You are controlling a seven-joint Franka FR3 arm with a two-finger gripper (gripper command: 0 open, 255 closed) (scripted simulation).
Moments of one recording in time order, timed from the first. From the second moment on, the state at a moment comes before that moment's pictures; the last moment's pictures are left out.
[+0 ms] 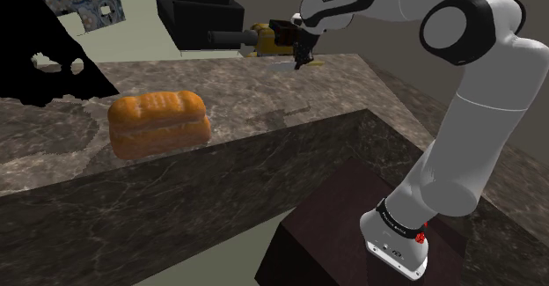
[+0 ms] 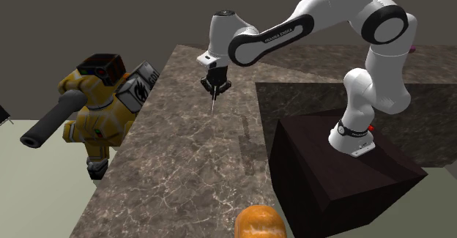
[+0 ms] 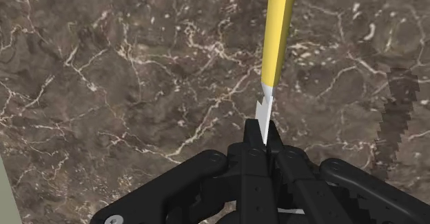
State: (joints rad) arm 0.14 0.25 -0.45 -1.78 0.15 2.15 -1.68
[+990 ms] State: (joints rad) arm 0.14 0.22 -0.46 -1.63 0.12 1.96 -1.66
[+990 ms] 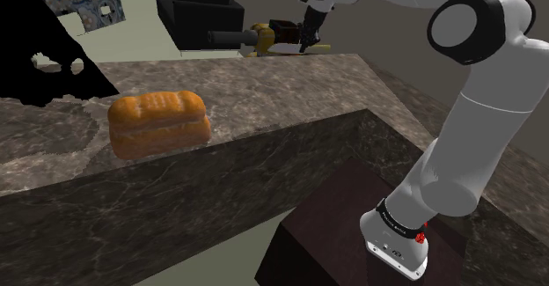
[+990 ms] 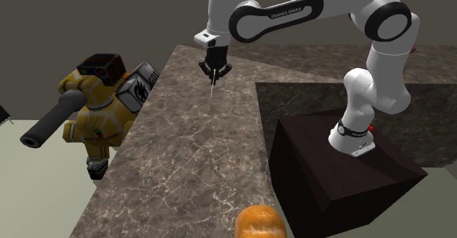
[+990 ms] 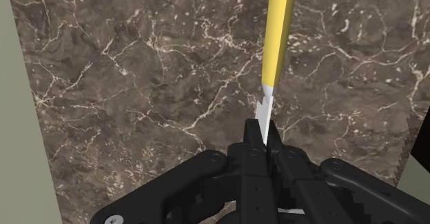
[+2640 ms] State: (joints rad) arm 0.38 -0.13 -0.26 -1.94 -0.08 1.95 -1.17
